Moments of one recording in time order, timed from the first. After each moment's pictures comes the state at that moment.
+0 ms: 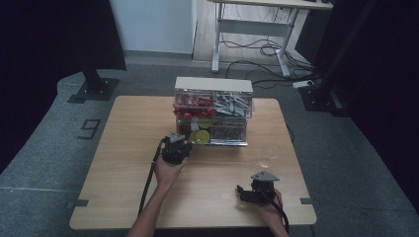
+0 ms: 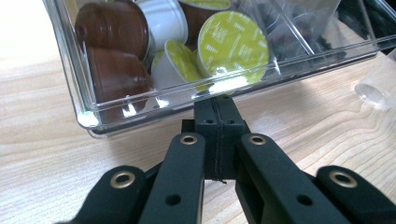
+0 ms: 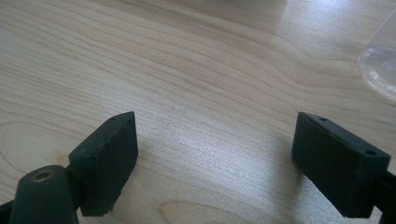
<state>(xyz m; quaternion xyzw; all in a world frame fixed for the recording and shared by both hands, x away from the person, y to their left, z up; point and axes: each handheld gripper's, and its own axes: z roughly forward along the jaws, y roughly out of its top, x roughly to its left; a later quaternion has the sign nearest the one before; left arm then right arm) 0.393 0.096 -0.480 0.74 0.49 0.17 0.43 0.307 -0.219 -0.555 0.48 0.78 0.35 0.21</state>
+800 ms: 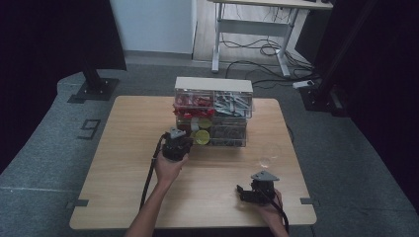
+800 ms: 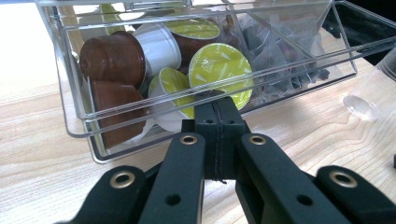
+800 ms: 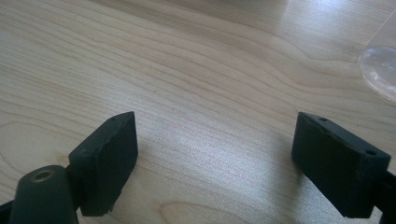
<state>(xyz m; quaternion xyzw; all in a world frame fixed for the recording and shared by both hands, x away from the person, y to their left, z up) 0.395 0.092 -0.462 0.74 0.49 0.17 0.43 0.308 -0.219 -0.555 0.48 0.78 0.35 0.21</state>
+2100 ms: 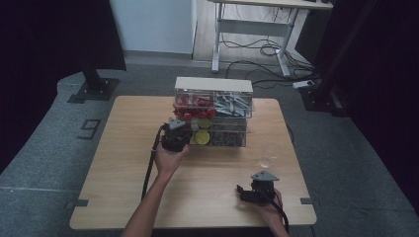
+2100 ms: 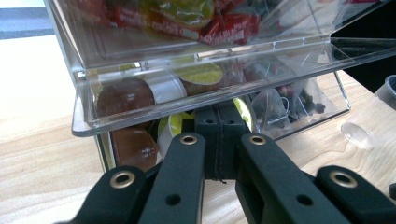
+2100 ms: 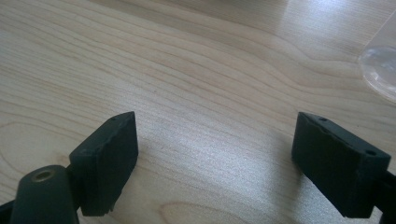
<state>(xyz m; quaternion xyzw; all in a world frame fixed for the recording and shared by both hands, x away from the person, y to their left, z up) 0.407 0.093 -0.433 0.73 0.49 0.19 0.44 0.308 -0.219 -0.555 0.48 0.78 0.35 0.21</state>
